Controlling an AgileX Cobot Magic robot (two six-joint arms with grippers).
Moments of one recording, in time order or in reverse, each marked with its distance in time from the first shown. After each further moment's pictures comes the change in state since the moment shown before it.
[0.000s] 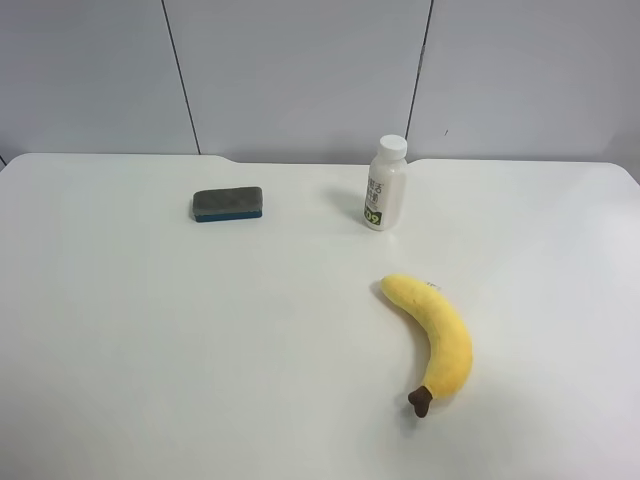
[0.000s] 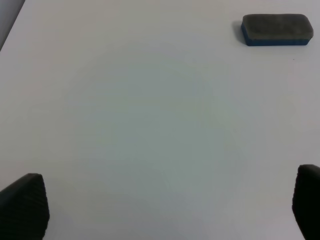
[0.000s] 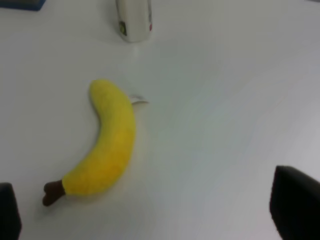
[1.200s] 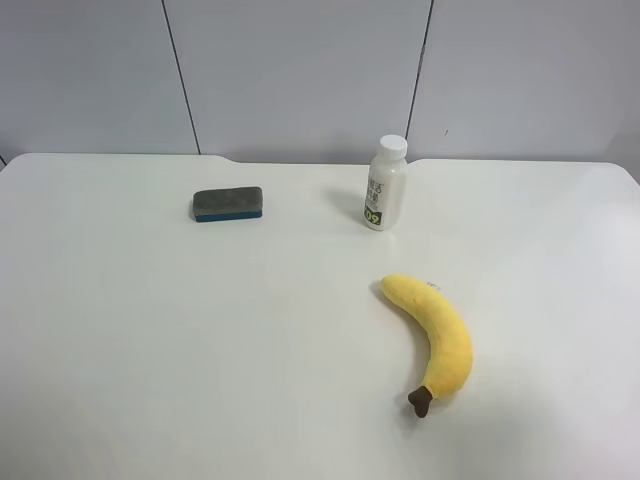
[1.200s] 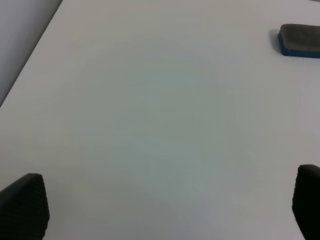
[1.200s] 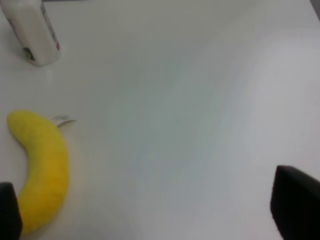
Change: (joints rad) left arm 0.122 0.000 0.000 0.000 0.000 0.000; right arm -0.291 0.000 0.000 -0.009 -0.003 0.020
